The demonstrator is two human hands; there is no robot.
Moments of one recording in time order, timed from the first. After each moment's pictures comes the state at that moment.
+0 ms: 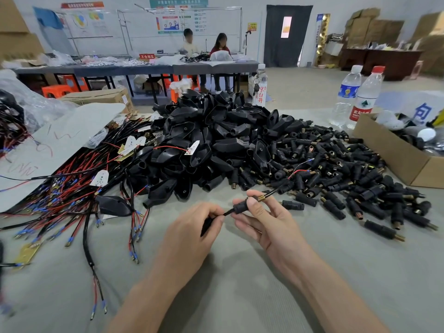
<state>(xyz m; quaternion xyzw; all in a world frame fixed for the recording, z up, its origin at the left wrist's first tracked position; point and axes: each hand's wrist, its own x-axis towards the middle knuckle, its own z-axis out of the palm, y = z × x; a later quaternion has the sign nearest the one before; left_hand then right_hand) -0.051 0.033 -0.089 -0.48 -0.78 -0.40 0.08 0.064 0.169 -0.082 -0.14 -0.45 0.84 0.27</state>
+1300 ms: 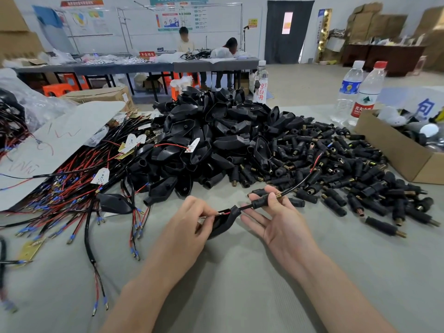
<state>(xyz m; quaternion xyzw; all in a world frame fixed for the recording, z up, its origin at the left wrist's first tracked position) -0.066 0.027 -0.095 -0.48 -0.78 -0.40 0.01 0.063 0.182 -0.088 -0.21 -0.36 0.86 0.29</state>
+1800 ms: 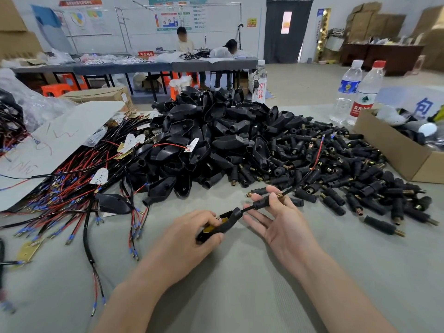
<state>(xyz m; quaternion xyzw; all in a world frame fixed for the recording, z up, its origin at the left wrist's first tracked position) -0.069 0.017 -0.090 -0.52 -0.78 -0.32 -0.08 0.065 0.184 -0.088 -0.22 -0.35 0.86 0.30</state>
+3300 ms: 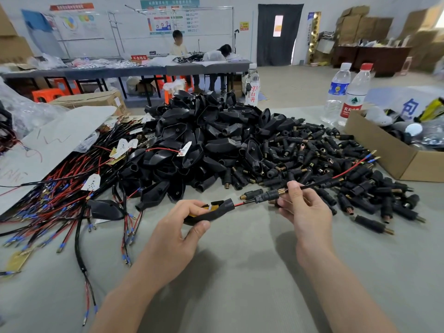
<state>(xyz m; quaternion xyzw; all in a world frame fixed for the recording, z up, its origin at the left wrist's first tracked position) -0.066 0.018 -0.085 -0.49 -0.74 -0.46 -0.03 0.083 0.210 -0.081 -0.34 -0.46 0.64 0.50</state>
